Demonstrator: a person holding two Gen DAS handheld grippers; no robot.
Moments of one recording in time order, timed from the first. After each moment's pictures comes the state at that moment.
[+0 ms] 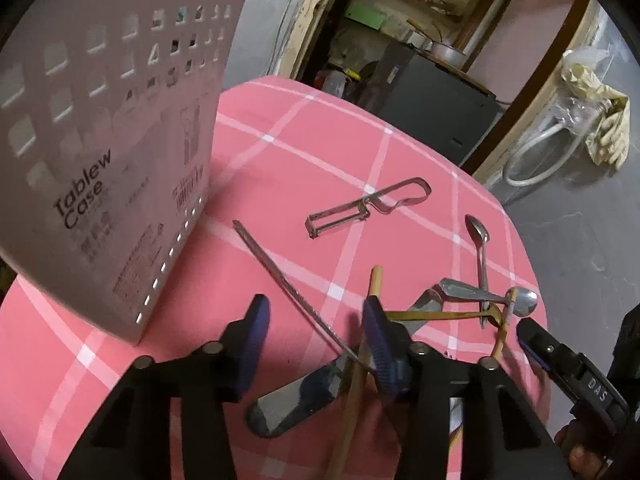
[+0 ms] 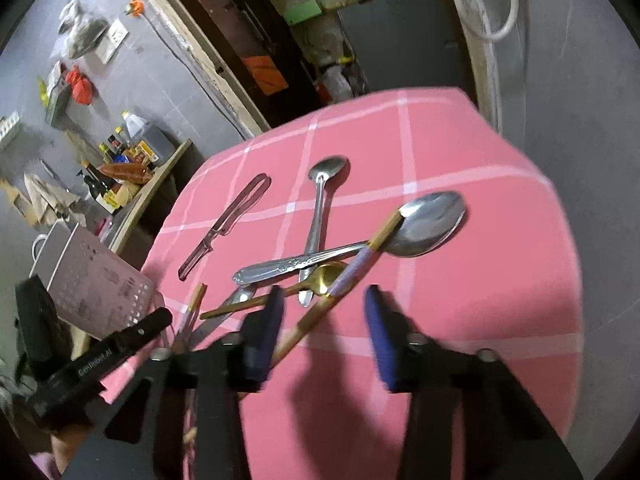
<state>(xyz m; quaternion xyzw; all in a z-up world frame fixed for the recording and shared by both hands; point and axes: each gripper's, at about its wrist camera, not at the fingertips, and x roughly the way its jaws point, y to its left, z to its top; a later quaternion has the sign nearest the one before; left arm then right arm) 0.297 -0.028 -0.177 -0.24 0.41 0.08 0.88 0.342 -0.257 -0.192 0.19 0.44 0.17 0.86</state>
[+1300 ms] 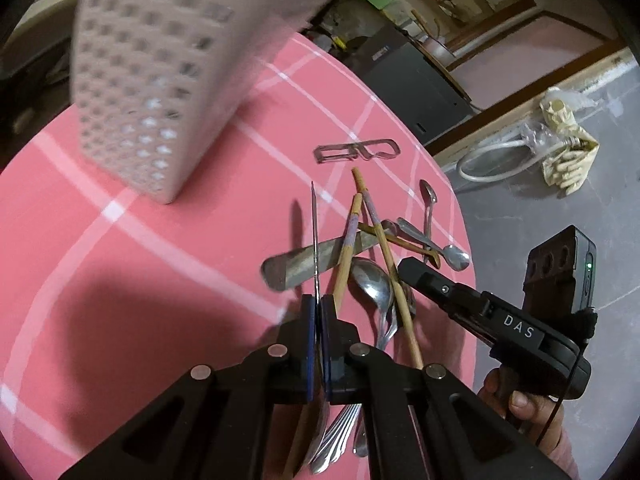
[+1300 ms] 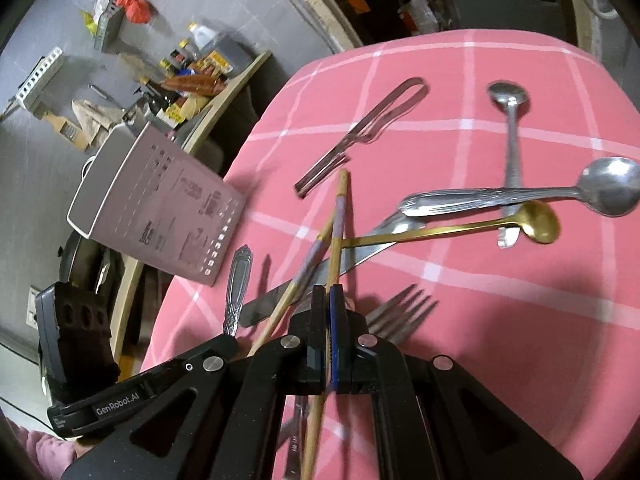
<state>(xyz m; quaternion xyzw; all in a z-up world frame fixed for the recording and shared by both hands) 0.232 -0.002 -0.188 -0.37 0.44 -0.01 0.82 0.326 -0.152 -0.191 0.13 0.53 0.31 0.78</state>
